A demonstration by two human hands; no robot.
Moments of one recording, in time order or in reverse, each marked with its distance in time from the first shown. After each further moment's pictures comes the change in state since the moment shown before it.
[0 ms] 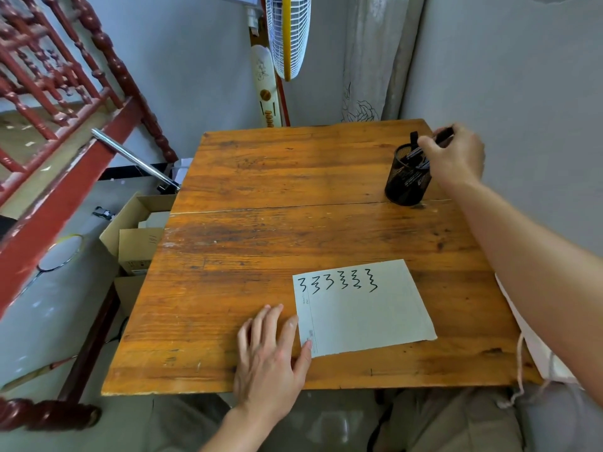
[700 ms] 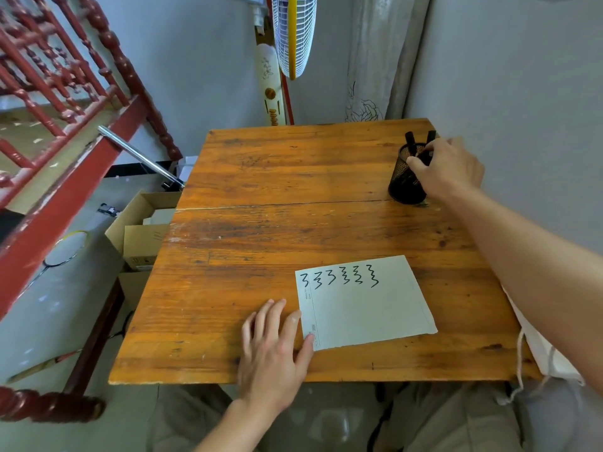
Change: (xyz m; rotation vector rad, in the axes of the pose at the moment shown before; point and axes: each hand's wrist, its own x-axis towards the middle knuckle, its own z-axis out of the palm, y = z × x) left_hand -0.001 0.000 0.001 -0.056 0.097 0.024; right_hand -0.018 0.005 0.005 -0.576 -0.119 -0.197
